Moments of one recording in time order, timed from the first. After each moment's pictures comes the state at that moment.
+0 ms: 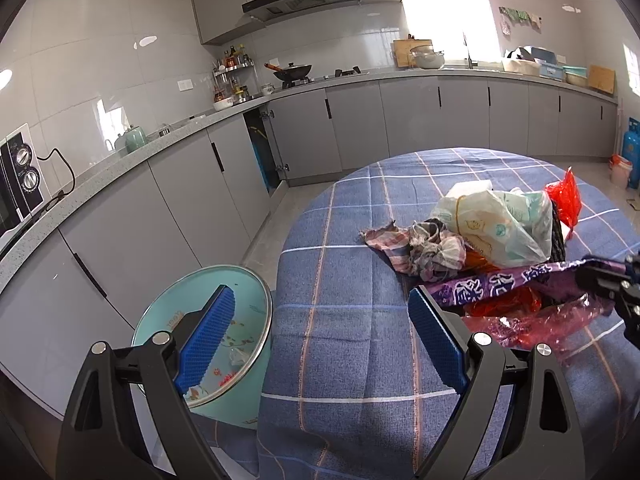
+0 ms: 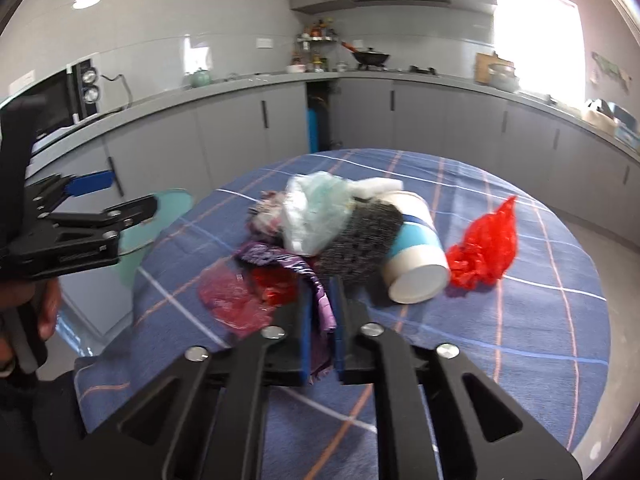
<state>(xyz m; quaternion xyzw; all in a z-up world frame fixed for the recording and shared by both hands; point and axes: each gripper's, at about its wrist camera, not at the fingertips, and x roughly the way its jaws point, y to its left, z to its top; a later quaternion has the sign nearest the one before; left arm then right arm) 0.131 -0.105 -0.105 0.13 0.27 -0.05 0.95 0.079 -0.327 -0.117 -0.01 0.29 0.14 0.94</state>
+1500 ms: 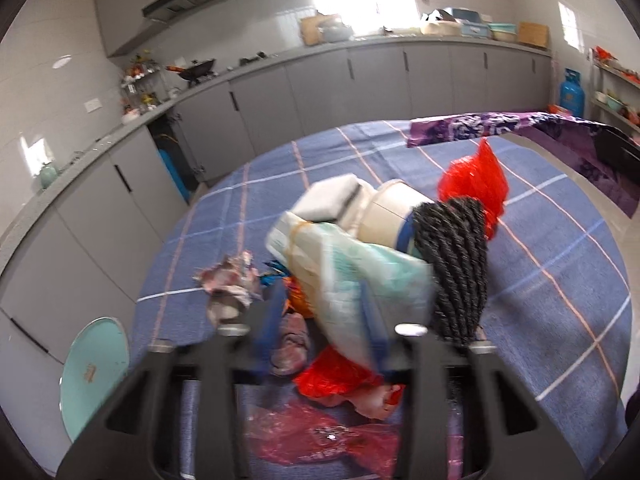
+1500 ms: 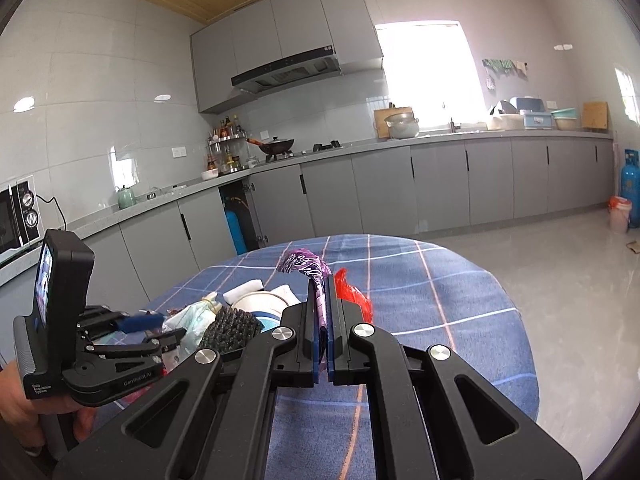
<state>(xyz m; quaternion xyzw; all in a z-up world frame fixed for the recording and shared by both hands) 0.171 -0.241 -0.131 0.18 0.32 -0.19 0.91 0.056 -0.439 -0.098 0.10 0.14 -0.01 0.98</state>
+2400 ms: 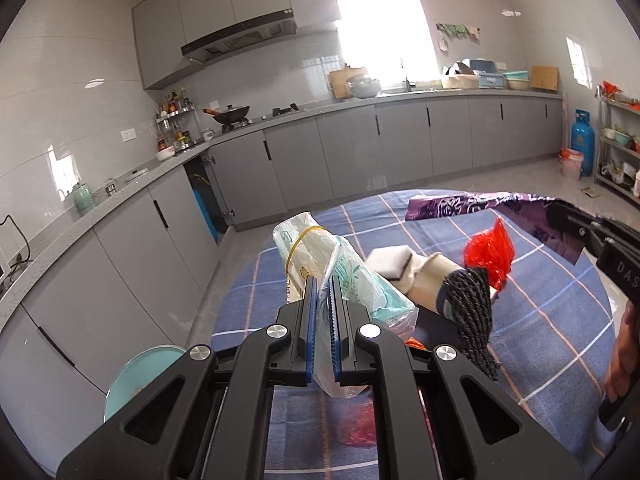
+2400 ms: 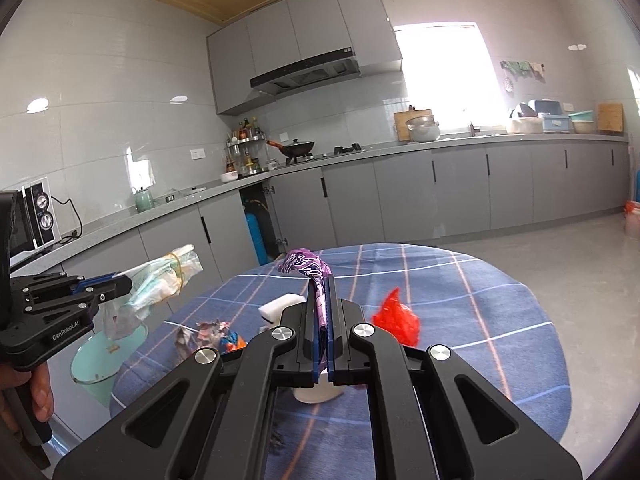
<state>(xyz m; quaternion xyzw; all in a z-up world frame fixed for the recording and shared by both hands) 0.137 -0.179 -0.056 0.15 0.22 -0.15 0.95 0.078 -0.404 -0.076 0.10 0.13 0.02 0.99</state>
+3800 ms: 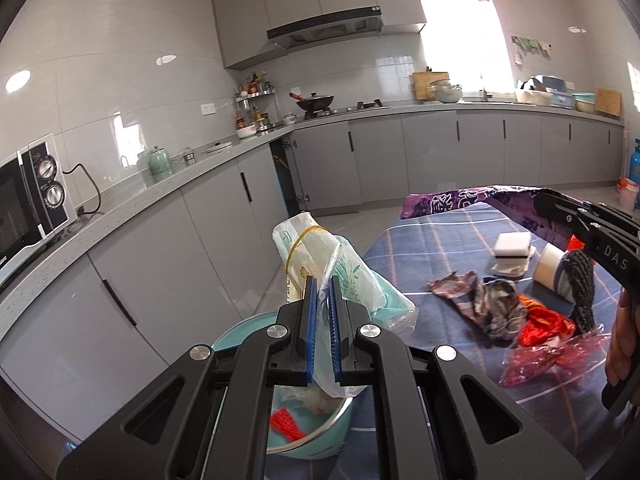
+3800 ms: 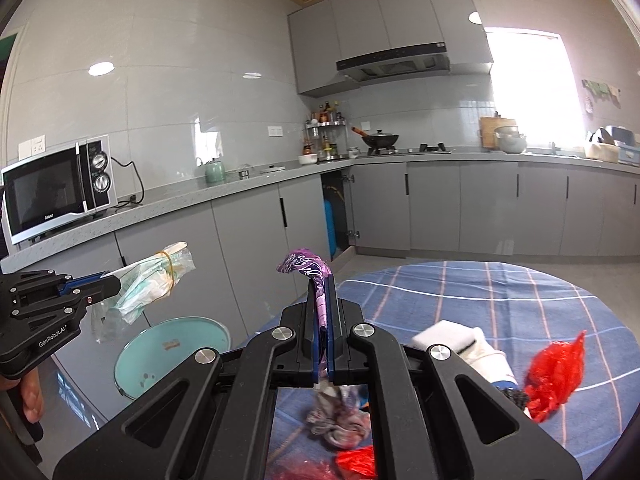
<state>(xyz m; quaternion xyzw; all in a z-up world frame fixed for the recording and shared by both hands) 0.140 -0.022 -0.050 0.12 0.22 -0.03 0.97 0.145 -0.261 -0.054 0.04 0.14 0.15 0.98</state>
